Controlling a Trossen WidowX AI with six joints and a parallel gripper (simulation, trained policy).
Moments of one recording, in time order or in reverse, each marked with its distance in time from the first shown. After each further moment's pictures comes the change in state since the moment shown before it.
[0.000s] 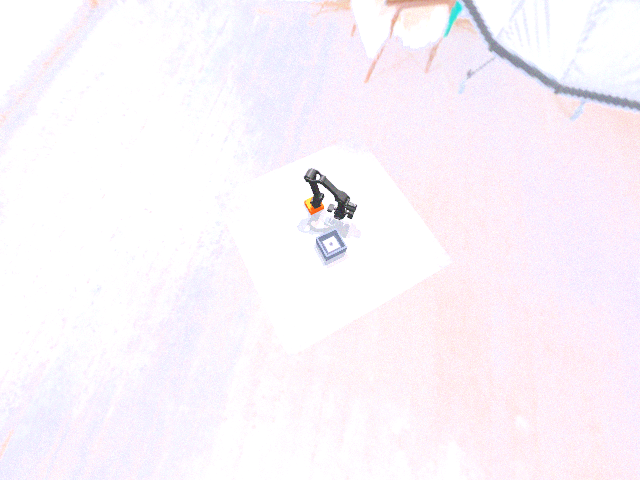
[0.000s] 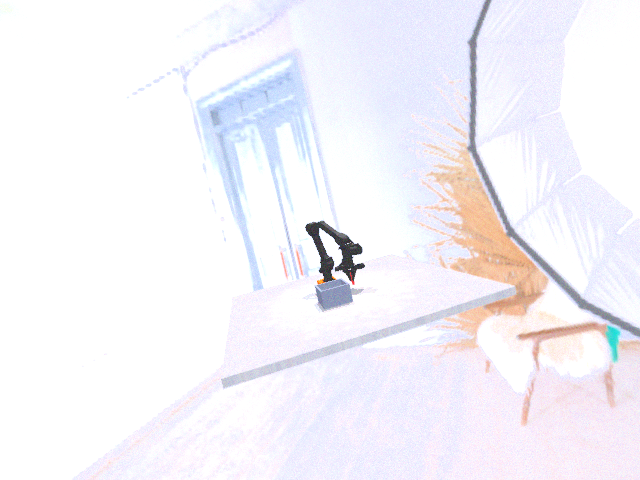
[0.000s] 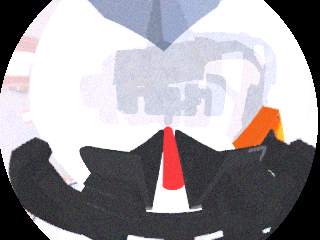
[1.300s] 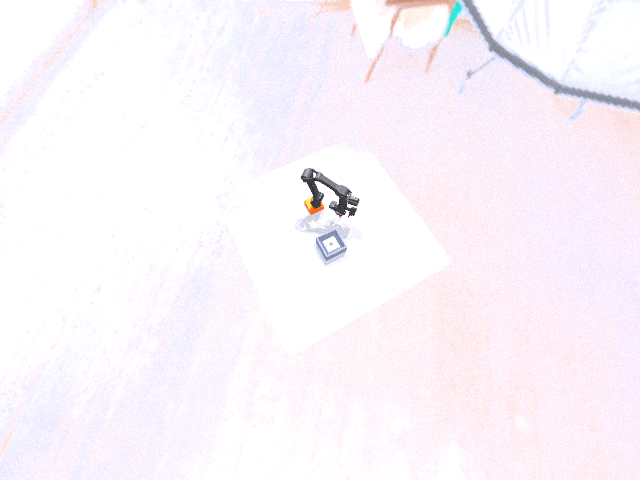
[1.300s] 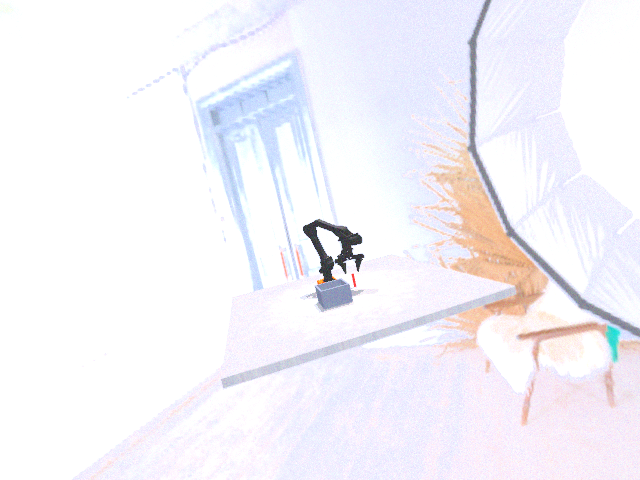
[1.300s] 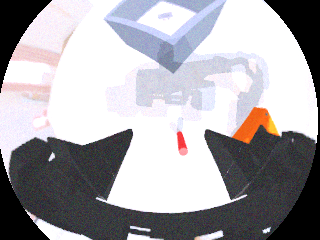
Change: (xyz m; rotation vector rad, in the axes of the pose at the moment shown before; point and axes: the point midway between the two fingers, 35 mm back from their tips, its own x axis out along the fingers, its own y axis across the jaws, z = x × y) arm -0.053 0.016 0.009 0.052 -0.108 0.076
